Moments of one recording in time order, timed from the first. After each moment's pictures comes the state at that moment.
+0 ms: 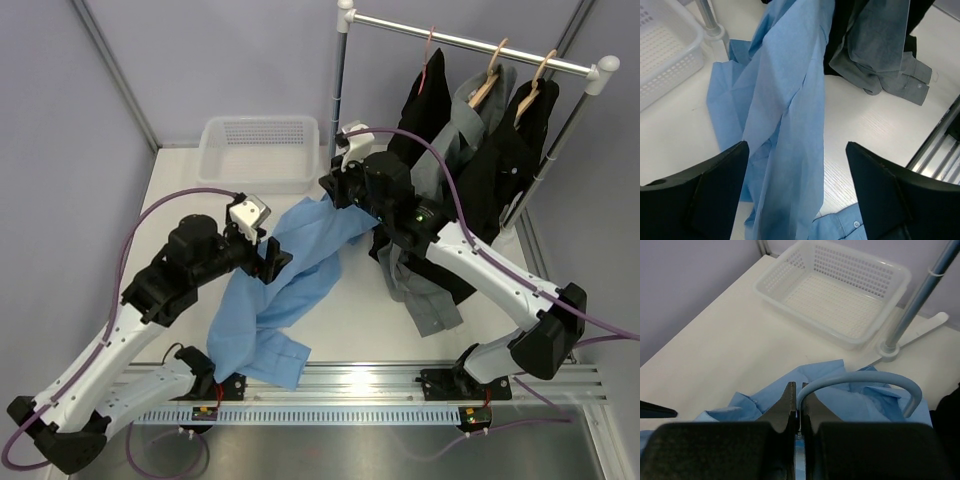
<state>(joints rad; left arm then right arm) -0.64 0.84 0.99 -0.52 0.19 0.01 0.78 1.45 1.41 -0.17 0.08 0.16</state>
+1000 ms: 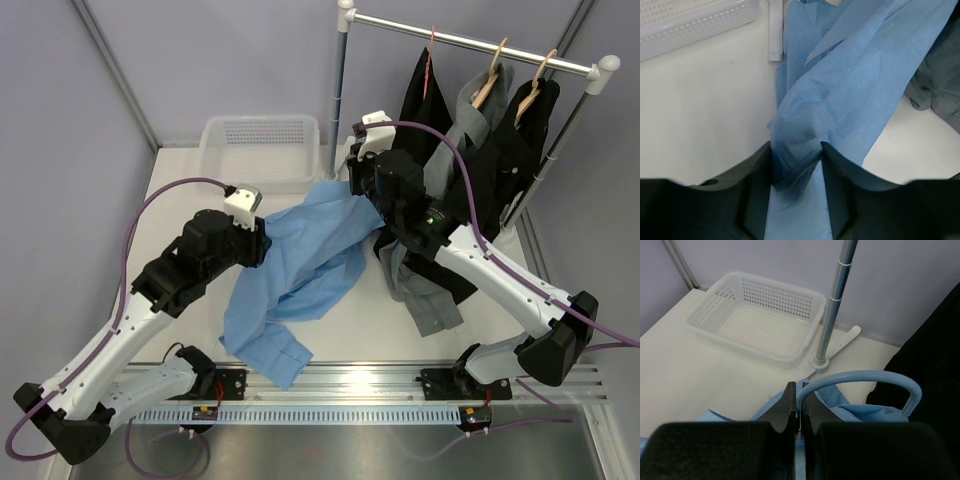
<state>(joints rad) -0.64 0.89 1.01 -0.60 -0.11 -0.17 0.78 1.40 1.42 -0.14 0.40 0.04</state>
